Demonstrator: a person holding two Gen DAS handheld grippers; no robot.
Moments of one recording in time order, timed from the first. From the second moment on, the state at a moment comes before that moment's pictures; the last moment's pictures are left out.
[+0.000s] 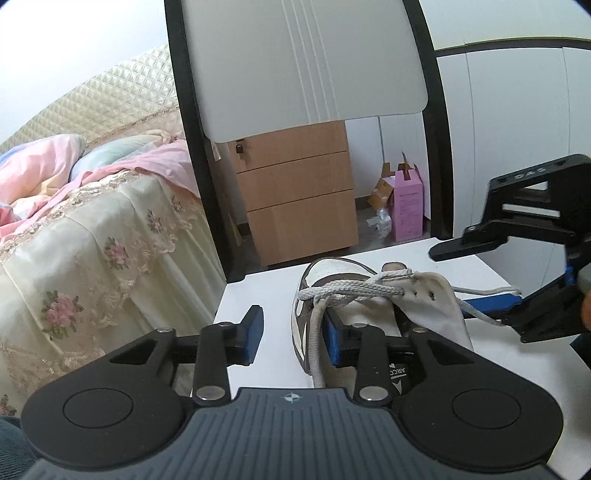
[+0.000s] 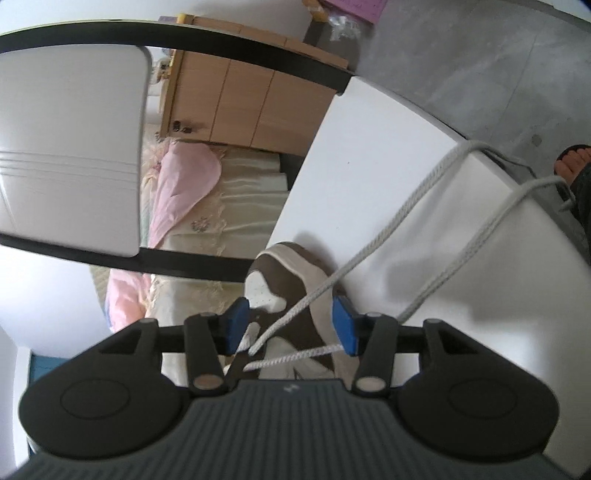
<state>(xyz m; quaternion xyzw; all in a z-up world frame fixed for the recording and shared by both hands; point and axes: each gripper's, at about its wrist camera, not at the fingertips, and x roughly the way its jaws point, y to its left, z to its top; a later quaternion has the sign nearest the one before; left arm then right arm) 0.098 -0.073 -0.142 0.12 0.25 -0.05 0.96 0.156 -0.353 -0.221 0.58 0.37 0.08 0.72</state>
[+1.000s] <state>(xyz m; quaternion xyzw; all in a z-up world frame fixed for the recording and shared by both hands) 0.119 -0.061 -0.155 0.11 0.31 -0.03 0.94 0.154 -0.325 -0.094 0.40 0.15 0.02 0.90</state>
